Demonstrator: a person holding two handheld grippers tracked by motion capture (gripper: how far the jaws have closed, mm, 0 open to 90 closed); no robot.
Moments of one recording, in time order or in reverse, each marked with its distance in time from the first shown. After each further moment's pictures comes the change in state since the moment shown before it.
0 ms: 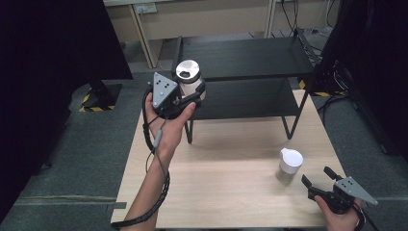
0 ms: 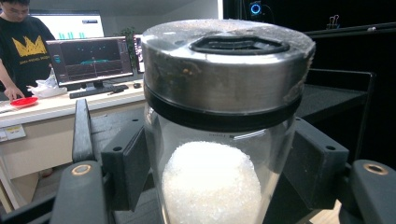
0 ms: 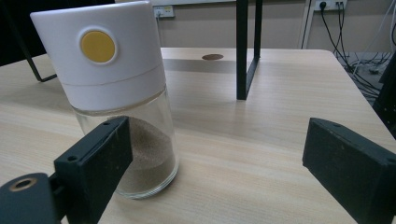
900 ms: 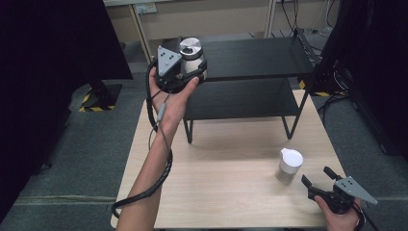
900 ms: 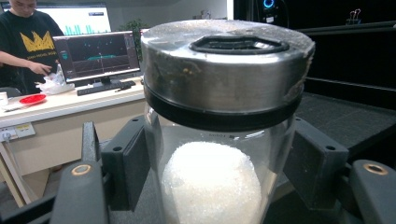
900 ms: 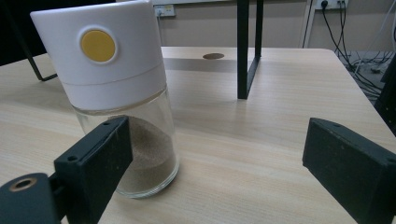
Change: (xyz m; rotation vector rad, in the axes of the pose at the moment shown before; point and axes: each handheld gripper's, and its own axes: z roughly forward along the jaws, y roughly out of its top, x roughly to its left) left arm 0.012 0.037 0.043 0.046 0.034 0.003; right arm -0.001 0.001 0.000 0.004 0.004 0.001
